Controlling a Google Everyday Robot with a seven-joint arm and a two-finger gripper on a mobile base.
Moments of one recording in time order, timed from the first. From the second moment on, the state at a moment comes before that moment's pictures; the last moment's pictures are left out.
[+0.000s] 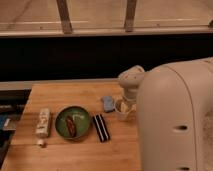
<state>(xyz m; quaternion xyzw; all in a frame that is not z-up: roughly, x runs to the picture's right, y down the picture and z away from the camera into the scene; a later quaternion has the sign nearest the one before) 0.152 0.125 0.843 -0.27 0.22 0.44 0.83</state>
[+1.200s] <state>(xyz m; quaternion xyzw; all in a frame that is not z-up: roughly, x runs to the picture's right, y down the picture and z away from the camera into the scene) 0.123 0.049 0.777 -0.20 0.11 0.49 0.84</state>
